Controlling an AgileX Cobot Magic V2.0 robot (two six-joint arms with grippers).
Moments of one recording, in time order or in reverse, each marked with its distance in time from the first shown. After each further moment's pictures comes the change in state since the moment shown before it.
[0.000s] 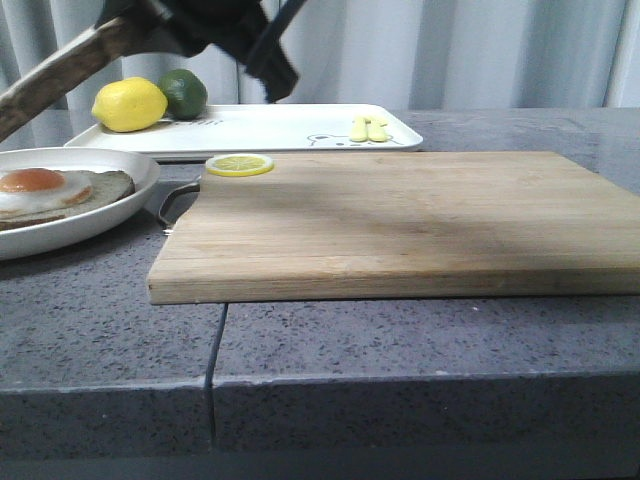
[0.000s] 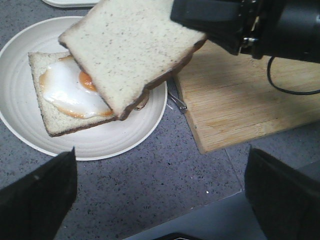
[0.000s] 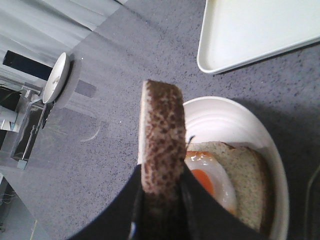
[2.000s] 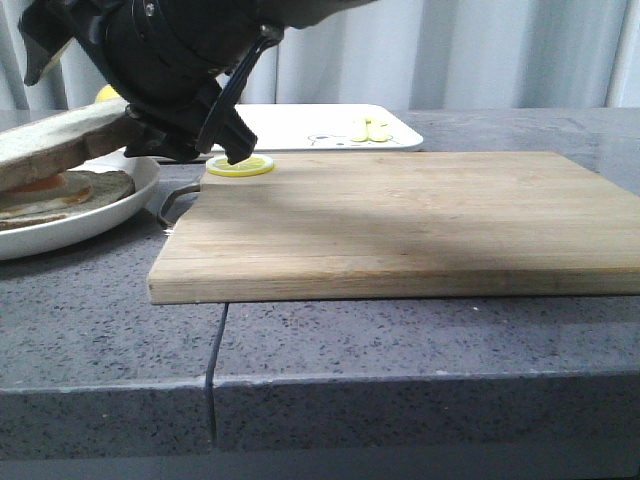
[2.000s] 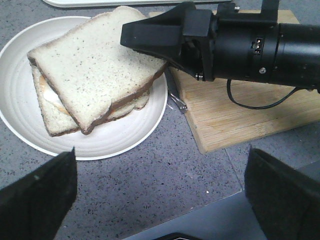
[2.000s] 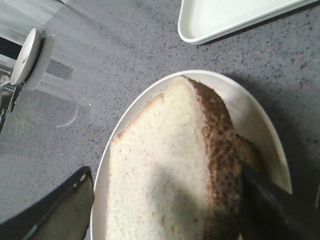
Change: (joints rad) left arm 0.000 0.000 0.000 0.000 0.000 0.000; right arm 0.030 0.128 -0.061 0.007 -0.030 -0.048
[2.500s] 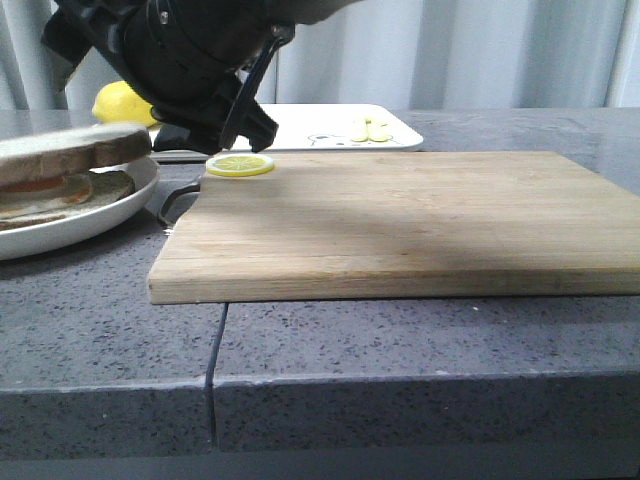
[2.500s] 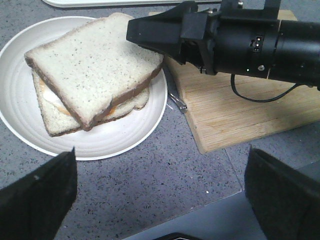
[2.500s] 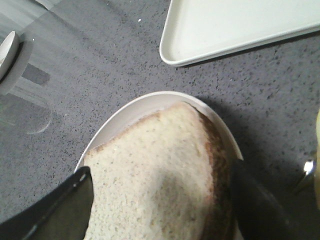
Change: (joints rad) left arm 0.000 0.000 0.000 0.000 0.000 0.000; right arm 0.000 -0.006 0.000 -0.084 -0.084 -0.010
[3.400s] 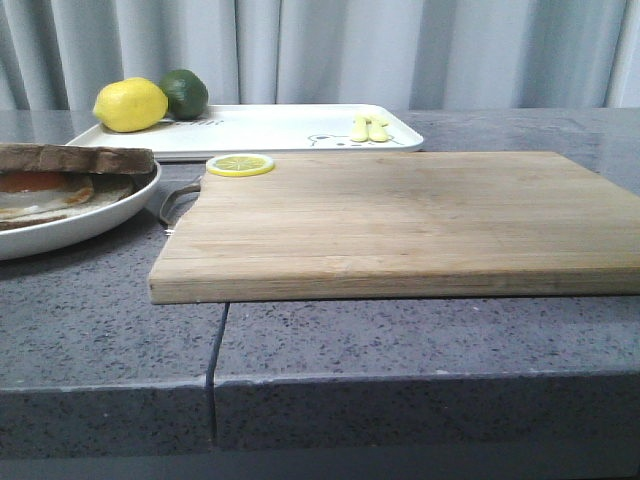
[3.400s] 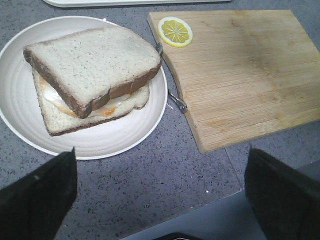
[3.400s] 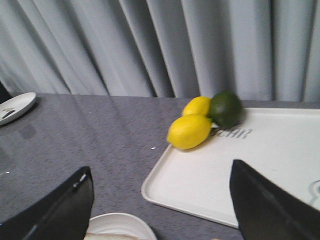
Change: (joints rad) left arm 0.000 0.000 0.000 0.000 0.000 0.000; right arm -0.158 -0.400 0.117 -0.520 -0.045 0.016
